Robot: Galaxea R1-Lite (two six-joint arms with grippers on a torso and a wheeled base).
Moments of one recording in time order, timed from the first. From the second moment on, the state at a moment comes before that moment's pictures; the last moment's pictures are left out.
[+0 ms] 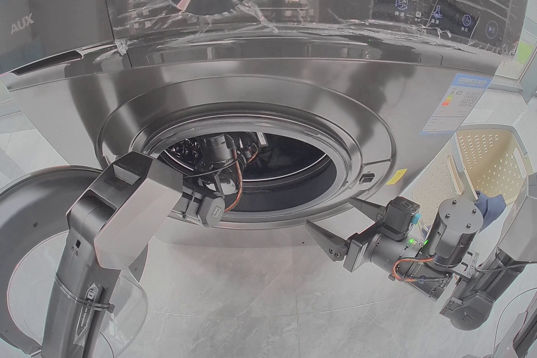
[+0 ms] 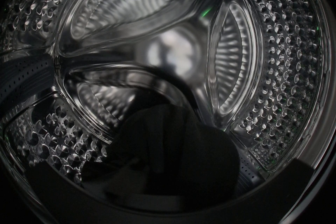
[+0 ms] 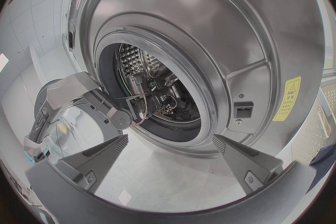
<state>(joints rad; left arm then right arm) -0.48 2.57 -1.70 -1.09 0.23 -0.19 0.72 1.93 -0.35 -1.54 -0.07 0.15</state>
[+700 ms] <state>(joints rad) -0.50 2.35 -1.25 -1.15 -0.04 -0.27 0.72 1.93 -0.35 -1.54 -0.07 0.15</state>
